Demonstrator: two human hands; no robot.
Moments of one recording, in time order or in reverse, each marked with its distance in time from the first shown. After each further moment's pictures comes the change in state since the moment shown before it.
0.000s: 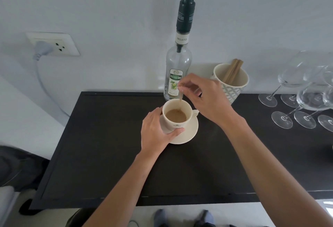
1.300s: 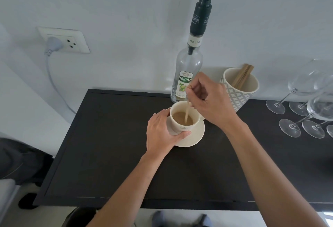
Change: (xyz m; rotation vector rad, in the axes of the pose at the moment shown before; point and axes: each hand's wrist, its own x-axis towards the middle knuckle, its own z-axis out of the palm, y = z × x) left_hand 0.003 -0.001 0.001 -0.021 0.031 0.019; right_hand 0.004 -0.011 0.012 0.136 0.023 0.091
